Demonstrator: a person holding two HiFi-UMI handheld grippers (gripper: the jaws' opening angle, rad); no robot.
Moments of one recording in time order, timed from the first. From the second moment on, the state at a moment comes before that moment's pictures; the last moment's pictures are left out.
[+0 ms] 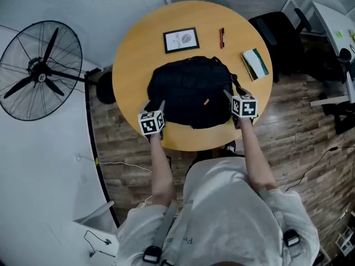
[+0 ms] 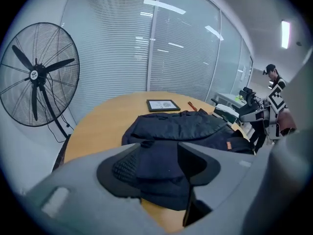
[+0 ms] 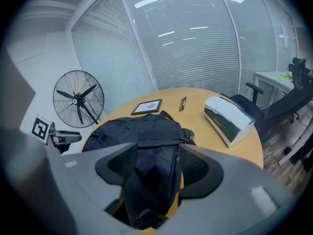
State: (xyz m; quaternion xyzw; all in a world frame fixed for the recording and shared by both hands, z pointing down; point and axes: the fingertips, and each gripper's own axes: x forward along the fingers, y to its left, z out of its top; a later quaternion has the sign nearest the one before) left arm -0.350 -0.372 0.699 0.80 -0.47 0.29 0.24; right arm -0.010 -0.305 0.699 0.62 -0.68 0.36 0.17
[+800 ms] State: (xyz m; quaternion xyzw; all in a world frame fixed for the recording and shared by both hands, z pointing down) left arm -0.237 -0.242 0.654 0.82 -0.46 0.23 0.25; right arm -0.065 -0.236 0.655 0.51 -0.77 0.36 0.13
